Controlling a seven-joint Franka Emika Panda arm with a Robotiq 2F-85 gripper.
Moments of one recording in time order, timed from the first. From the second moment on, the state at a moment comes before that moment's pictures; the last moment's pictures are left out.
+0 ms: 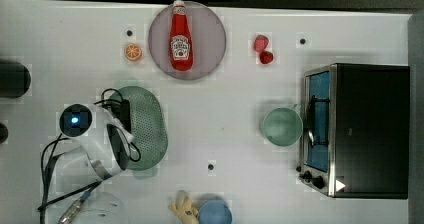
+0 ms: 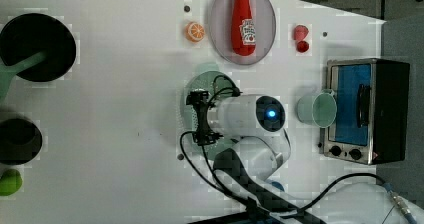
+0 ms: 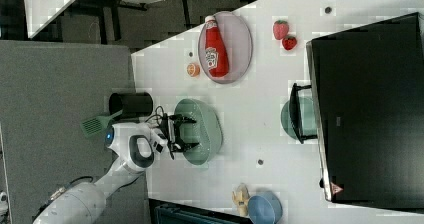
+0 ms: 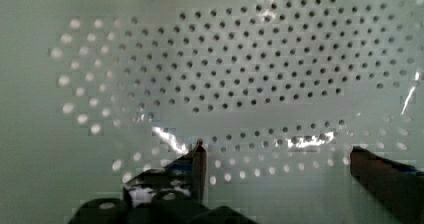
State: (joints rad) arm 0.54 0.54 0.05 -2.14 0.10 1.05 1.15
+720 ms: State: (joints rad) arm 0.60 0.63 0.07 -1.96 0.26 0.98 1.18
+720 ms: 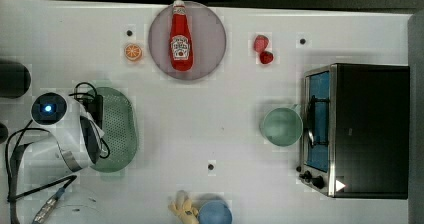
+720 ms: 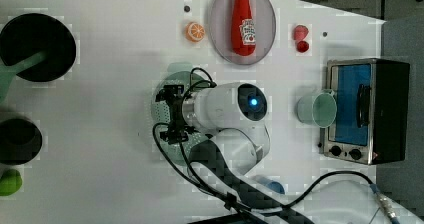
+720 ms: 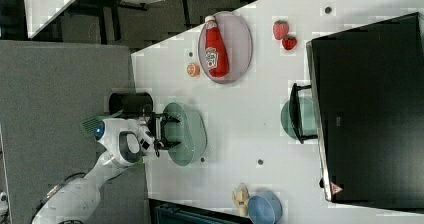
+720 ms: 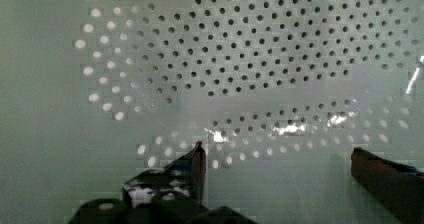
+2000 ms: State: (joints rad) arm 0.76 0.40 -0.11 -1.90 0.13 0.52 0.93
